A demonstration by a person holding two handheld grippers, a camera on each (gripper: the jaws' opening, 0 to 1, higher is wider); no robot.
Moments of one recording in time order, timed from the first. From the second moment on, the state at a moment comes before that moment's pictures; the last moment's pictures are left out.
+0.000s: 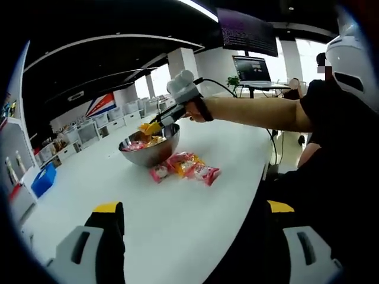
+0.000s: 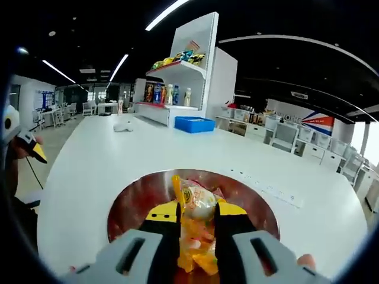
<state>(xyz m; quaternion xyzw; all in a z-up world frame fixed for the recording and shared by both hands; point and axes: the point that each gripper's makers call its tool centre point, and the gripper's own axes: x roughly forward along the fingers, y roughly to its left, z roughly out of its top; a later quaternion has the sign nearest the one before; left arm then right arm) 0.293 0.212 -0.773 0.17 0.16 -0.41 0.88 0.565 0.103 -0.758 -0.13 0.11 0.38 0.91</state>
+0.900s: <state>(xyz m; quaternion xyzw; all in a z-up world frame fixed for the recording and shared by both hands) 0.291 0.216 -0.779 0.18 0.16 -0.42 0.88 0.568 0.103 -0.747 -0.09 0.09 0.33 0.93</state>
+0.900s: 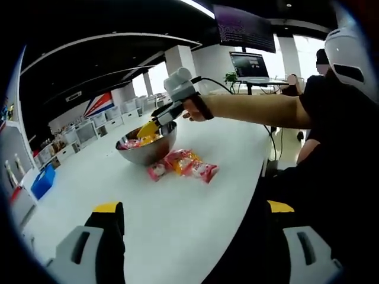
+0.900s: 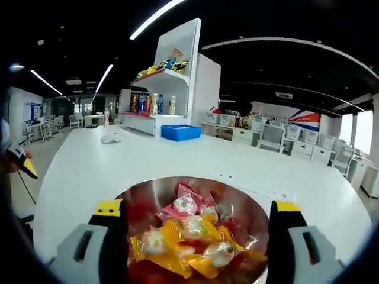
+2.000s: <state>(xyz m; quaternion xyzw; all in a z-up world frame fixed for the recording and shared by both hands) 0.293 0.217 -0.780 0.19 0.16 -0.41 0.88 0.468 0.070 -0.707 -0.01 0.06 0.37 0.93</state>
